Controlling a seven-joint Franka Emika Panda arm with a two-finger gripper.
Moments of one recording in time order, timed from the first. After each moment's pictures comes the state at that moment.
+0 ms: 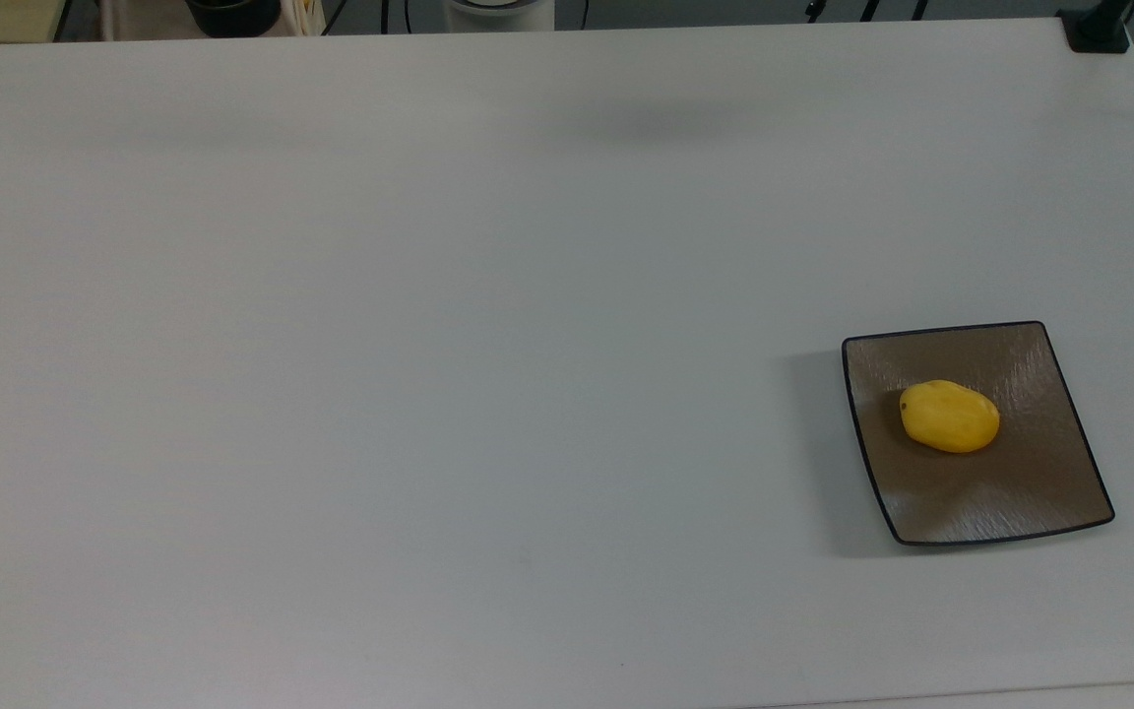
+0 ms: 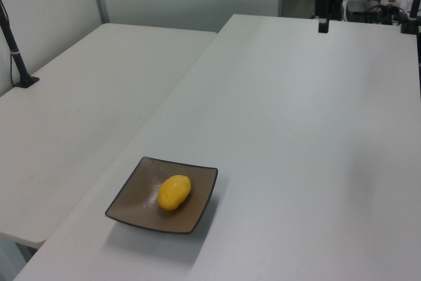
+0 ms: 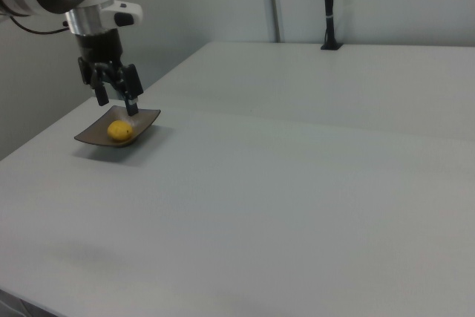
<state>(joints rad) 0.22 -0.08 -0.01 -1.65 0.04 1.54 0.25</state>
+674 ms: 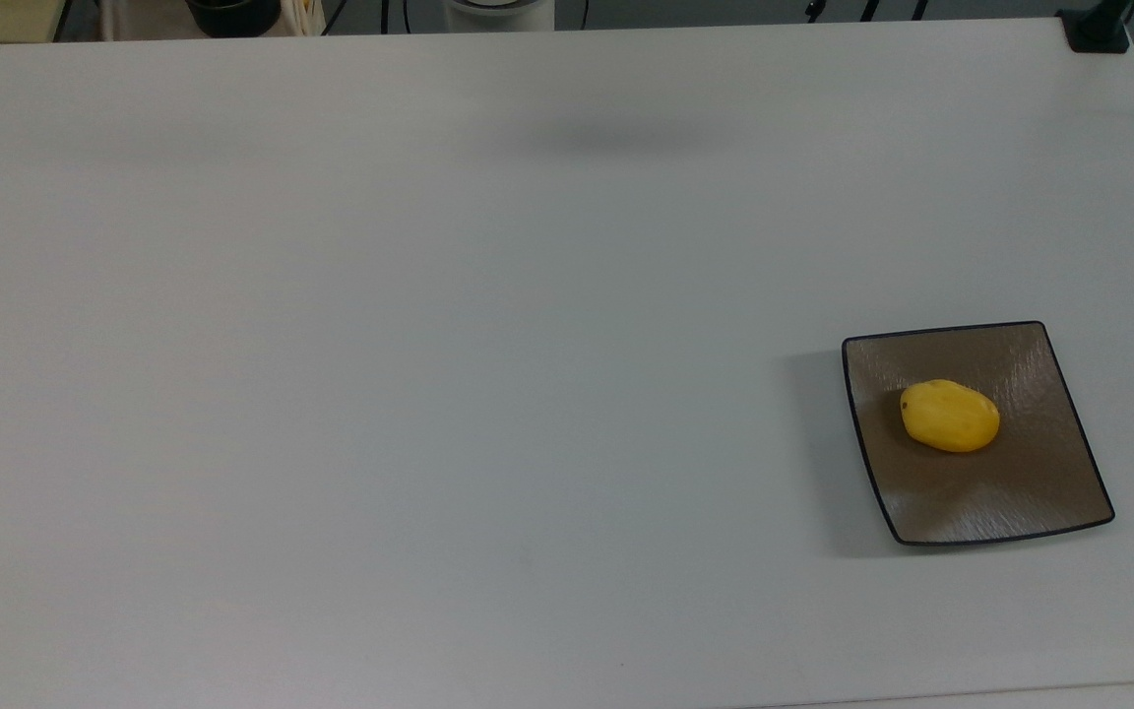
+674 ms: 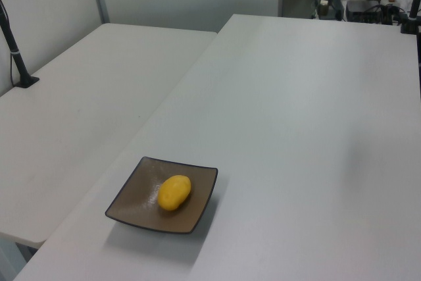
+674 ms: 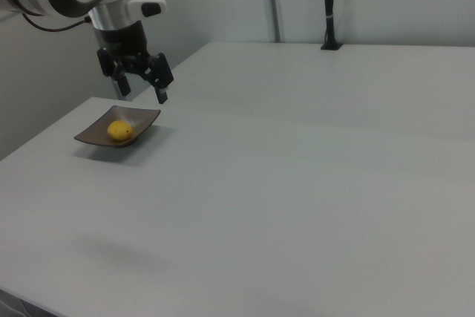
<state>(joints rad) 0.11 -0.11 -0.01 -1.69 0.08 1.70 -0.03</state>
